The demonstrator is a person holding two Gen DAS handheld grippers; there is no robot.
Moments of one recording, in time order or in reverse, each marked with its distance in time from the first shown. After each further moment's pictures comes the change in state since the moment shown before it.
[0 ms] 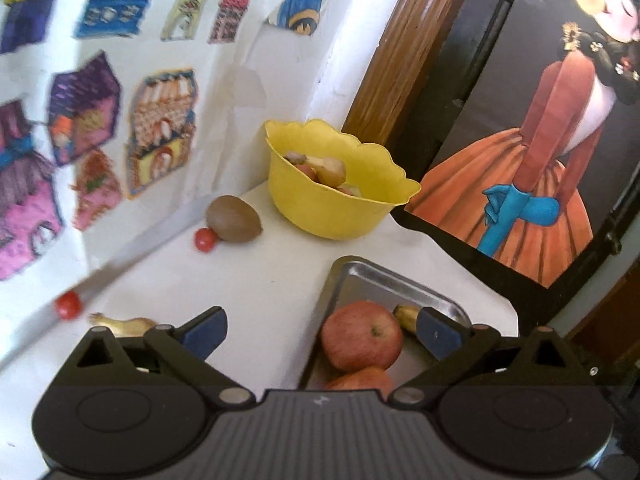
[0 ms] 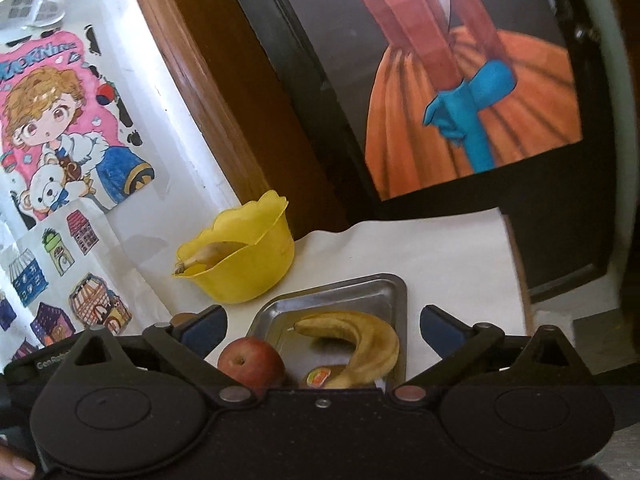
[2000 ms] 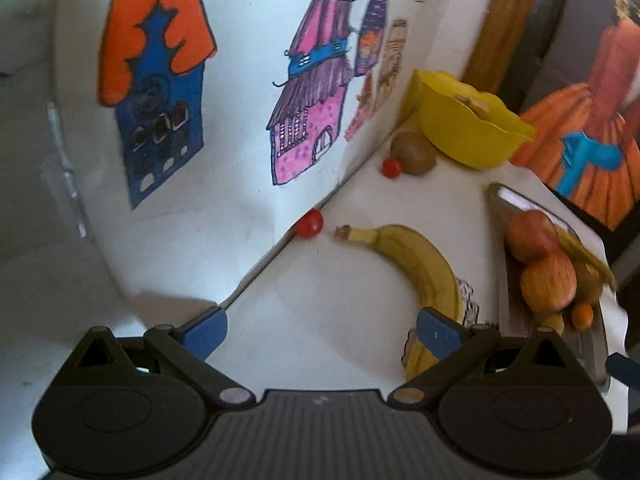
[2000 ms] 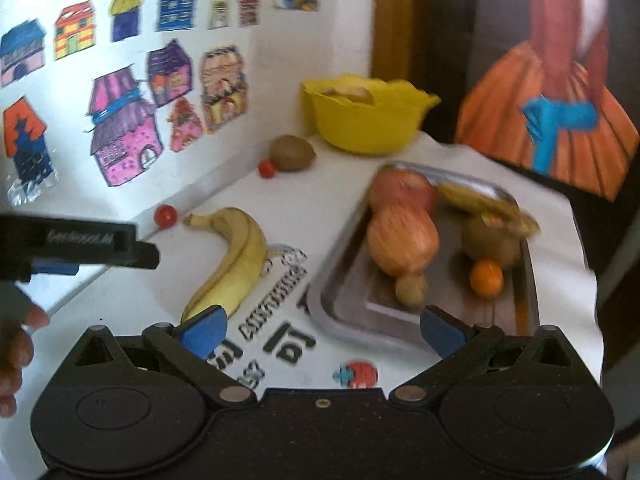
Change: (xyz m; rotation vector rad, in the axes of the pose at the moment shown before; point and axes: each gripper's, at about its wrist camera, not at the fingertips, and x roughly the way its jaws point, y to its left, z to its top) left arm -0.057 0.154 -0.036 0.023 0.143 0.169; right arm -0.024 0.188 -0.149 -0.483 0.233 -0.083
